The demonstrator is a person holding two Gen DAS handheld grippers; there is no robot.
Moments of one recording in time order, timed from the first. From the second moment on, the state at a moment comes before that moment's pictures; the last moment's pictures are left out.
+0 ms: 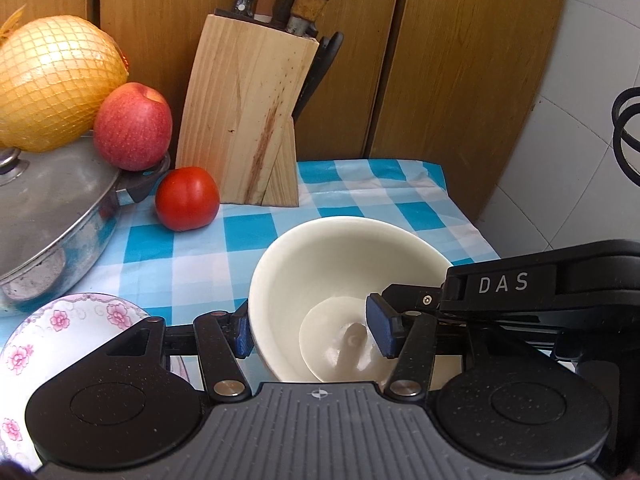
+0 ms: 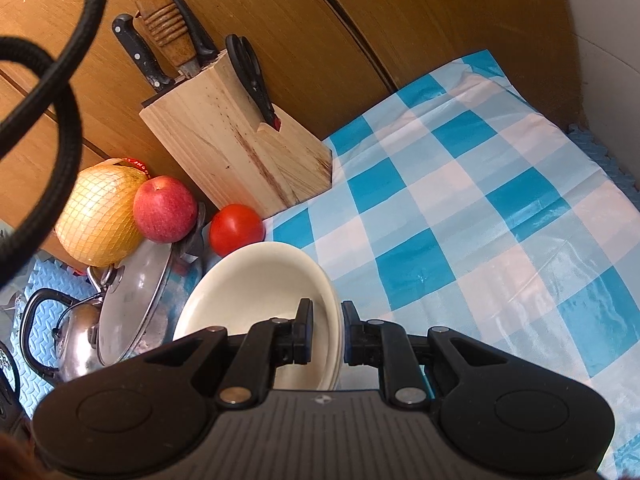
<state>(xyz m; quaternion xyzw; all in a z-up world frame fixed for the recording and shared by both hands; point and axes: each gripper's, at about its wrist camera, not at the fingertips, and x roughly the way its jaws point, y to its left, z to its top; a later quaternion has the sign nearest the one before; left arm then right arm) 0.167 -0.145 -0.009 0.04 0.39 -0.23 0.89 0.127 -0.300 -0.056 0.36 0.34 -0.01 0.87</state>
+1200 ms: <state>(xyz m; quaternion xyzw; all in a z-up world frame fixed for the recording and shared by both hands) 0.156 -0.076 0.023 0.01 0.36 -0.17 0.92 0.134 -0.230 -0.024 0.33 0.33 0.04 0.88</state>
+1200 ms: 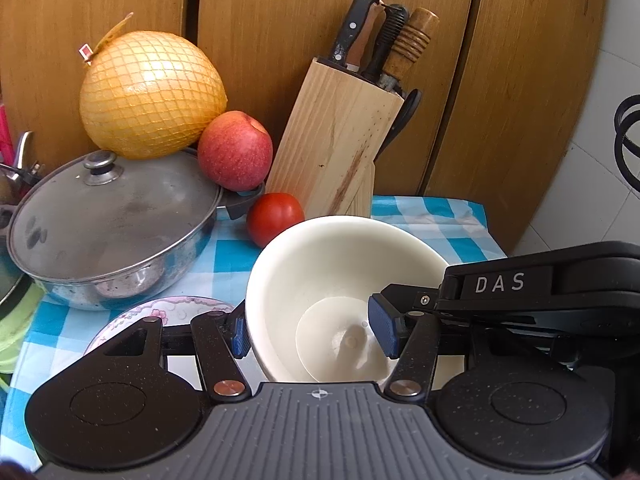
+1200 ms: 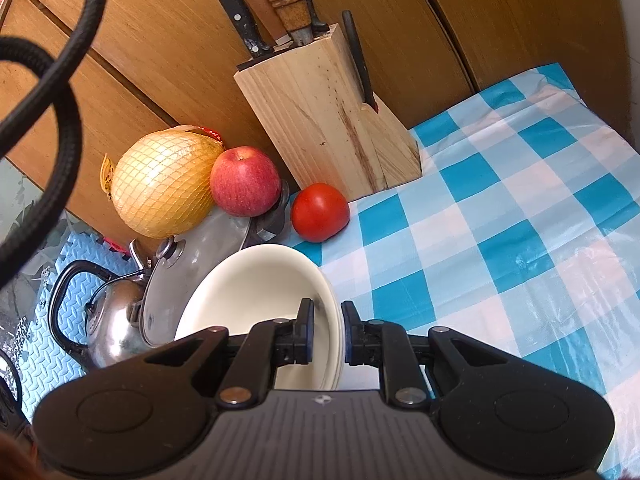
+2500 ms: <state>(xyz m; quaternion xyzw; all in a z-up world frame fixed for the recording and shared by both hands) 0.156 -0.118 -0.019 0.02 0.41 -0.20 0.89 0.124 -0.266 -0.063 0.35 0.37 -0.03 0.86</state>
